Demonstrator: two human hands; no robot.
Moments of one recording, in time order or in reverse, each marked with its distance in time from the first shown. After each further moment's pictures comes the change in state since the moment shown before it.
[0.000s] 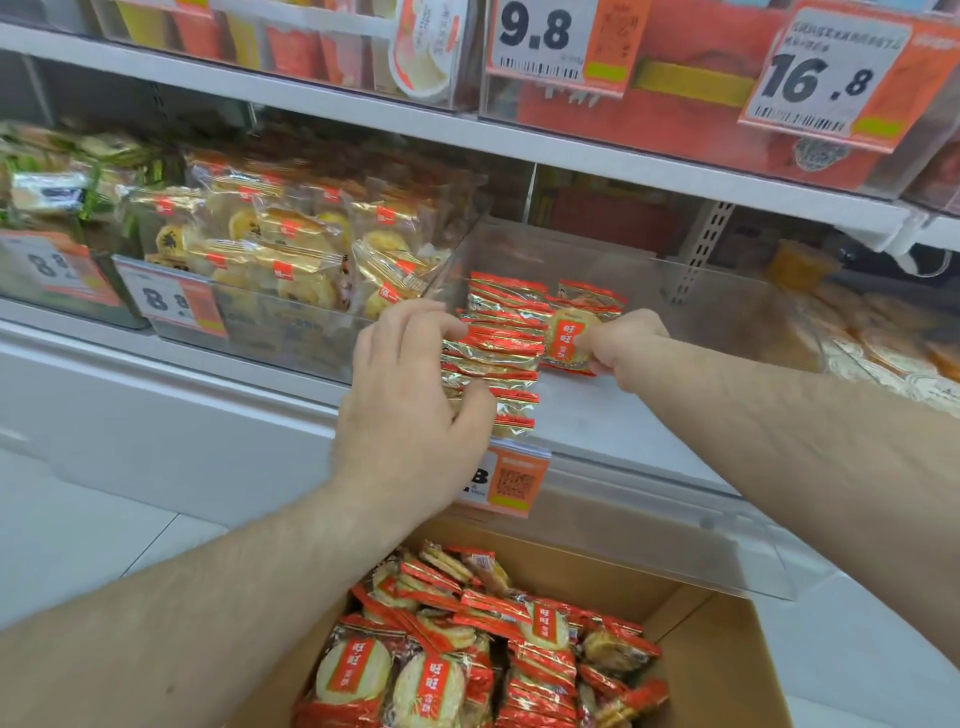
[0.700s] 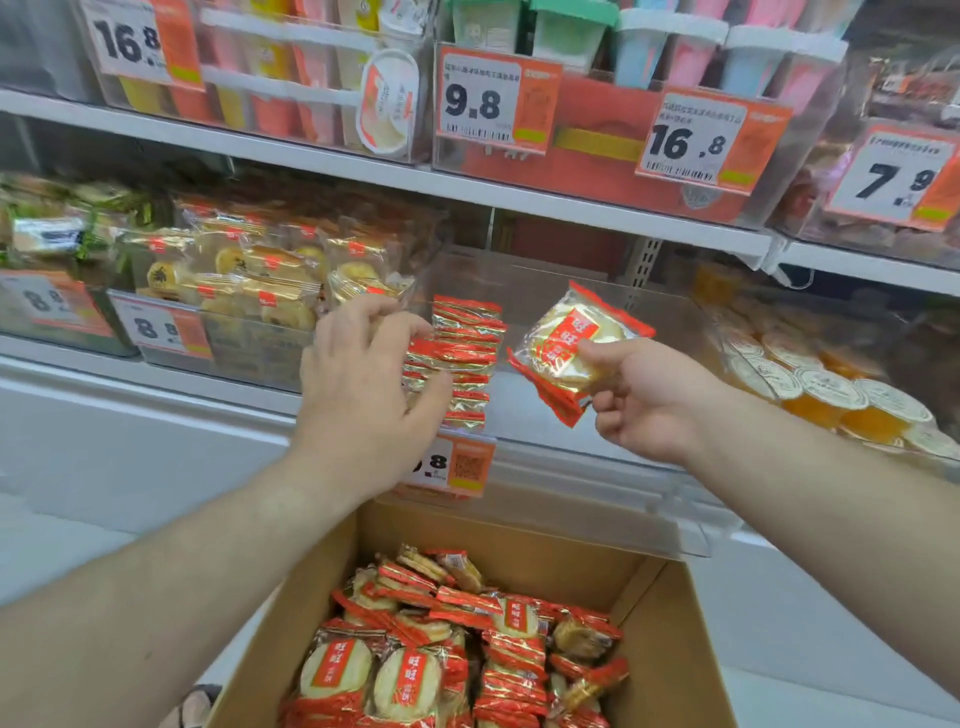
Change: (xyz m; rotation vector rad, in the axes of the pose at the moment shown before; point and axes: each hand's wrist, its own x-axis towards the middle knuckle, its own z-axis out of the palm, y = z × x) left_hand 0.000 0.008 -0.026 0.125 0.006 0.111; right_hand -0.151 0.008 -0.107 0.559 -0.436 0.157
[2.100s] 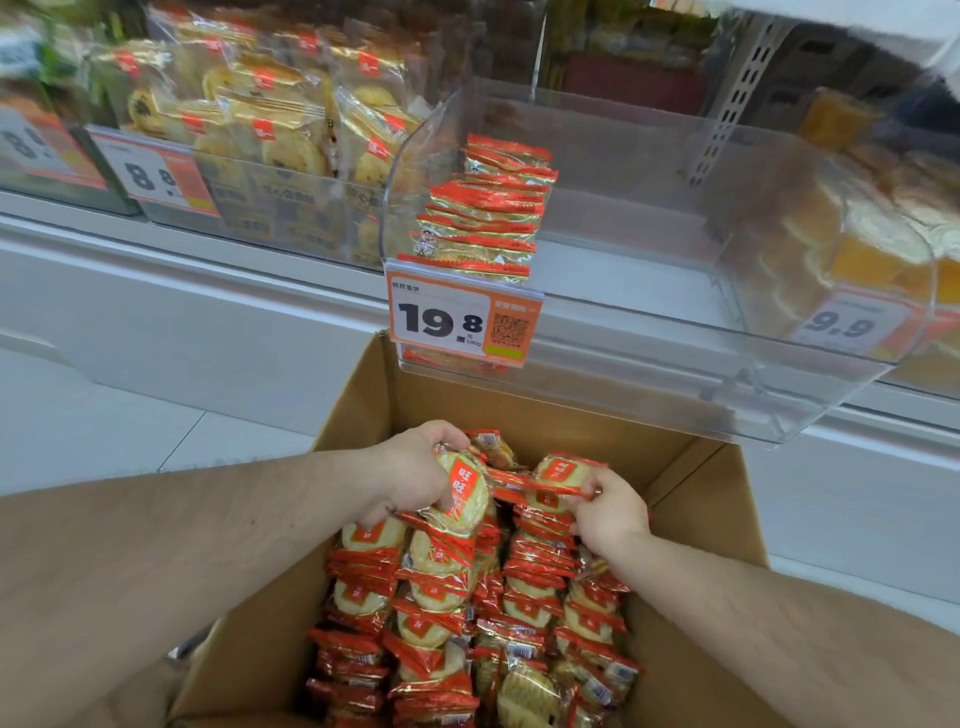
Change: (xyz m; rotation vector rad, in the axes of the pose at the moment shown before) left_hand -0.108 -0.055 0.083 -0.351 -1.082 -0.852; right_hand 0.069 0.285 -0.028 -0.759 0.240 0.073
